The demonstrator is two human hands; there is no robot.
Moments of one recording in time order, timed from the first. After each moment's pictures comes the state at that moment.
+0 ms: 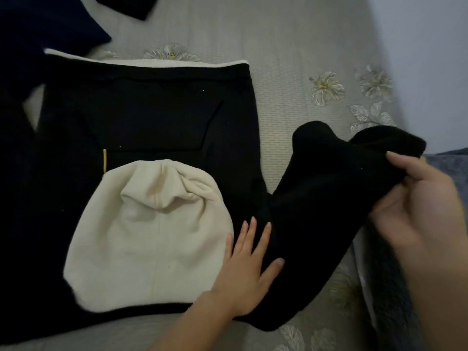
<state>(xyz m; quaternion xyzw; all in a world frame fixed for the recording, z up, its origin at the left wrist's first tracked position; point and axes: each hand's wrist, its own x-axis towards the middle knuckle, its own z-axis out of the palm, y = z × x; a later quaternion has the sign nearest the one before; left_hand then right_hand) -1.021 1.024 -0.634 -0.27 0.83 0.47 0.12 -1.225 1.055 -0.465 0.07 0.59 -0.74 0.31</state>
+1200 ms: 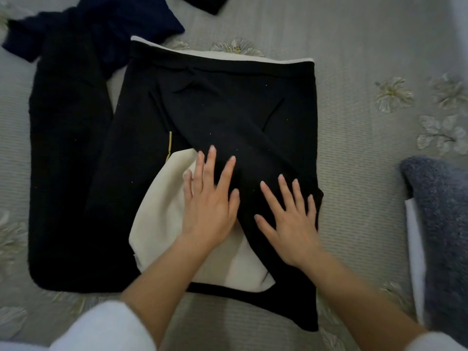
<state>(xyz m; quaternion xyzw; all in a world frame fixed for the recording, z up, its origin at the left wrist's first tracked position) -0.949 0.900 -0.628 -0.46 0.86 0.17 -0.10 -1.098 1.012 -0.642 -0.54 0.82 0.00 0.19</state>
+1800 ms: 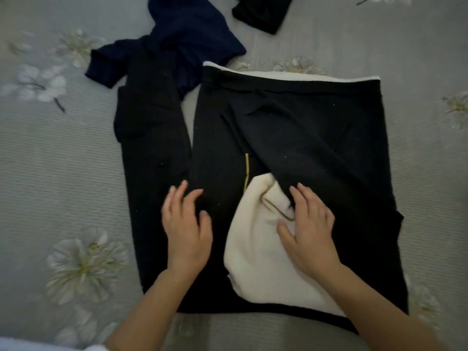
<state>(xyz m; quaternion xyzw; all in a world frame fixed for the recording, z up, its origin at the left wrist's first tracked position) -0.782 0.815 -0.621 -0.57 0.75 0.26 -0.21 -0.978 0.919 -0.613 -0.51 0.84 -0.12 0.16</state>
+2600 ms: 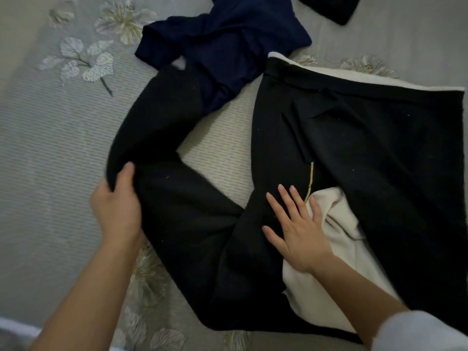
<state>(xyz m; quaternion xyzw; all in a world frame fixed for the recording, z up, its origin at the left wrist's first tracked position) -0.646 0.681 -0.604 -0.71 0.29 0.44 -0.46 -0.900 0.836 -0.661 -0.63 0.75 0.09 0.19</state>
